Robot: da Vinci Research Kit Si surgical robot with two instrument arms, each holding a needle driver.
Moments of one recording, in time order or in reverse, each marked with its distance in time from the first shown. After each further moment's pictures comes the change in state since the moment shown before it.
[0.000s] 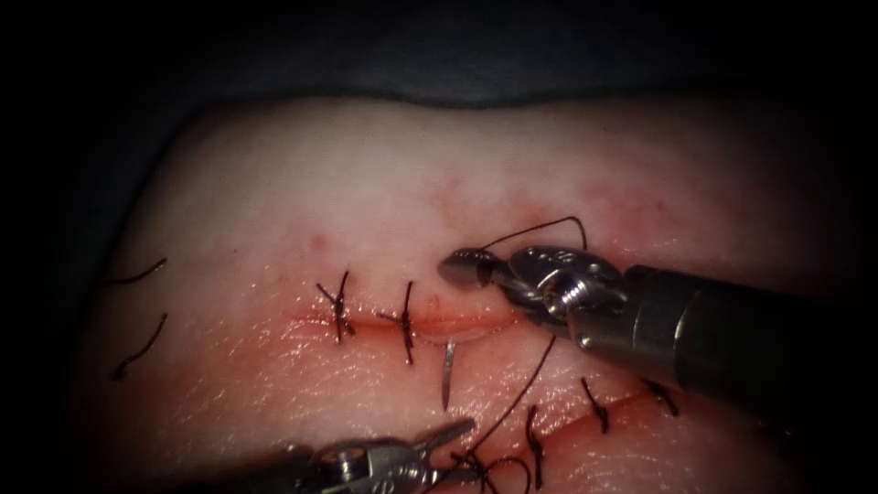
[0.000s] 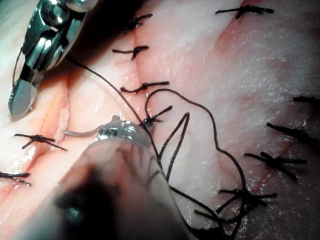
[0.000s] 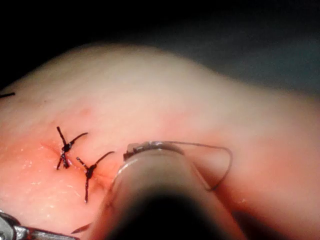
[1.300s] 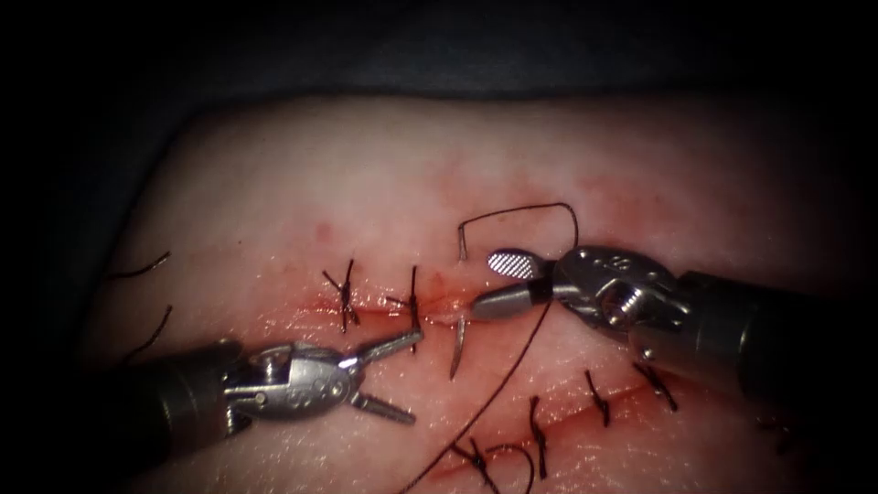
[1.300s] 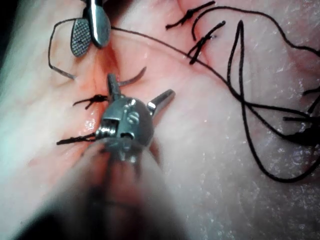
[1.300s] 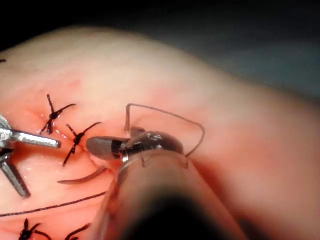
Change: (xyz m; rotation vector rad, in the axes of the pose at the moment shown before) right arm 0.002 0.004 -0.005 0.190 0.138 -0.203; left arm -0.003 -0.008 0.000 -0.133 0.303 0.281
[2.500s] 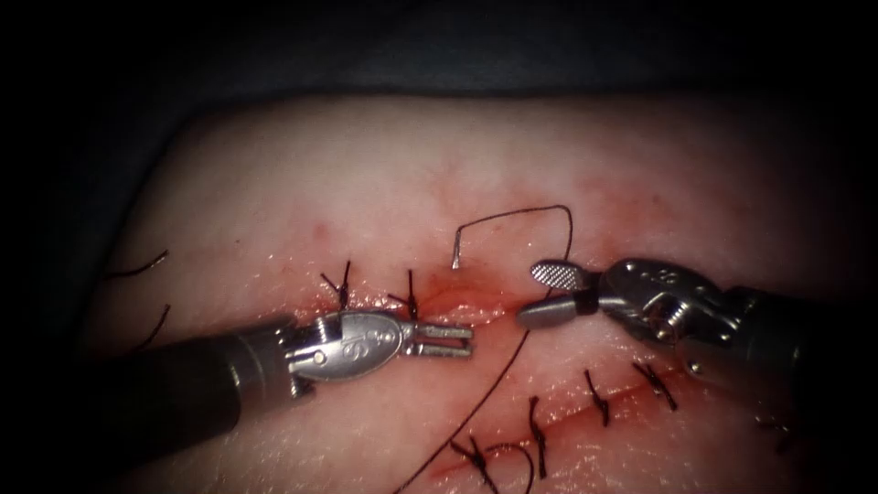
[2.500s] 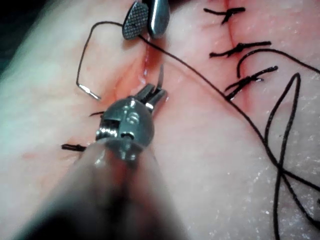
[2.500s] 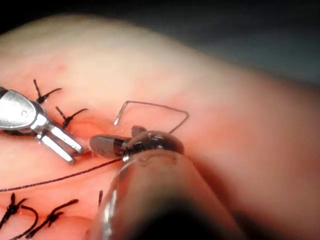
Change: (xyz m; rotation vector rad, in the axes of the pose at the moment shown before) right arm -0.001 0.001 -0.003 -0.054 0.083 0.002; left arm -0.003 -0.003 0.004 -0.033 0.018 -0.365
